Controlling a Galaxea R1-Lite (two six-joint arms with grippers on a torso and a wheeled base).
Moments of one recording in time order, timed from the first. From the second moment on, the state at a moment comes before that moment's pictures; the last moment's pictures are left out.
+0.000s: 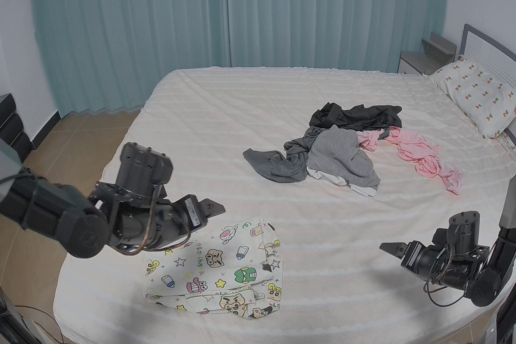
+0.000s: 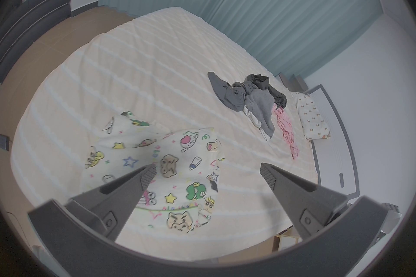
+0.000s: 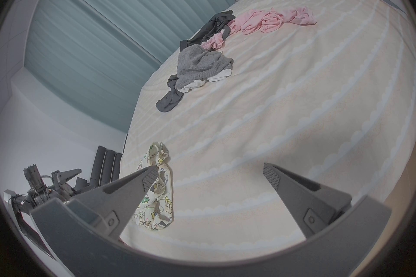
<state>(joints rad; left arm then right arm) -0.48 1.75 -0.73 -0.29 0.00 -0.81 0.28 1.95 -0.02 -1.31 0.04 0.78</state>
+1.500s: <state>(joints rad) 0.22 1.48 -0.41 -0.42 -0.55 -0.67 0.63 2.27 -0.65 -1.01 0.03 0.72</state>
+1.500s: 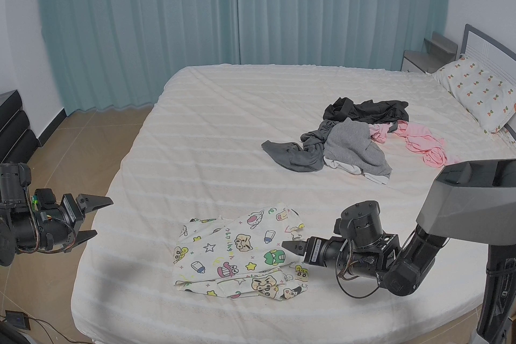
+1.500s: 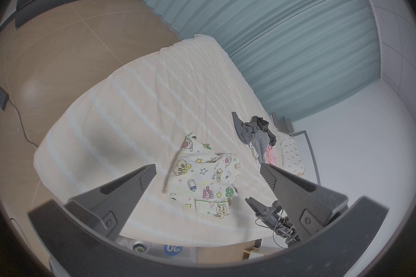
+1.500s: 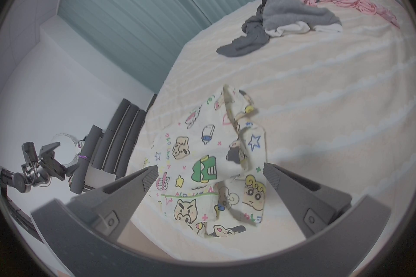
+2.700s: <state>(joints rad) 0.22 1.50 -0.40 -0.42 -0.55 -0.67 0.66 2.33 -0.77 -0.81 0.01 0.65</state>
